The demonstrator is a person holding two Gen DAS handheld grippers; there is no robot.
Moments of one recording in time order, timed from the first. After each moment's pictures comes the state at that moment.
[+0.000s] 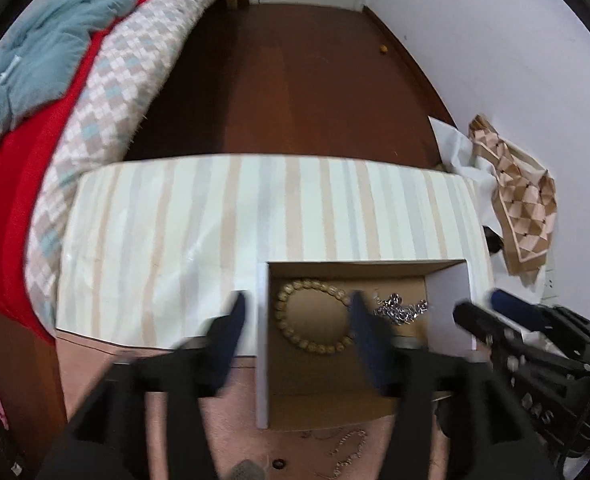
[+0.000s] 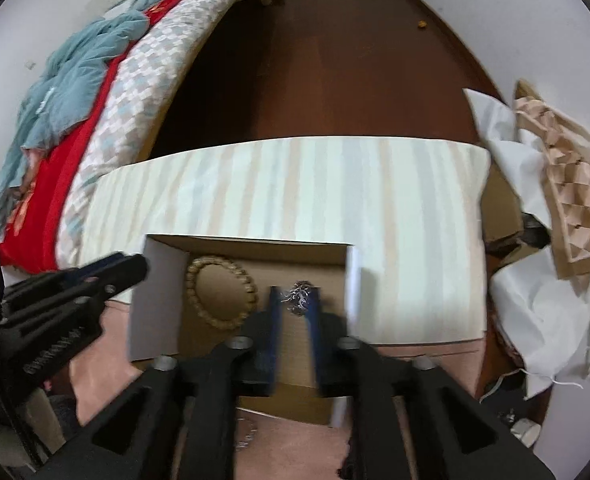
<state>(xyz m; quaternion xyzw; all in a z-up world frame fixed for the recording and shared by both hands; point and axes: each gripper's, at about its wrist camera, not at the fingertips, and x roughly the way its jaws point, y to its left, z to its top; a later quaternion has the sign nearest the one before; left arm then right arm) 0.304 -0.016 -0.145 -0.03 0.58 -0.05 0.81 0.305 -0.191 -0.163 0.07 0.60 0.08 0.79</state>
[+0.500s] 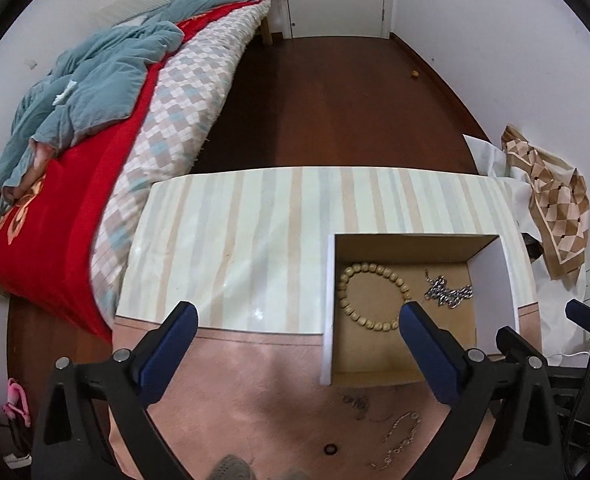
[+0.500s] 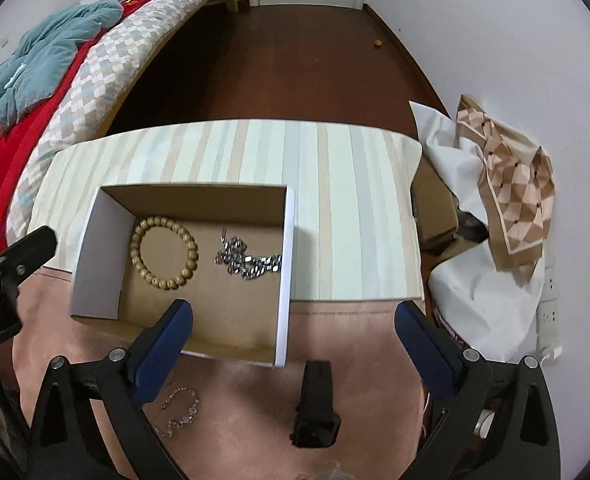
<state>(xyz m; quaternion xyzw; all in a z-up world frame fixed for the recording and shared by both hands) 0.248 0.003 -0.132 0.03 0.52 0.02 0.85 0.252 -0.191 -0.163 -0.01 0.58 0.00 0.81</state>
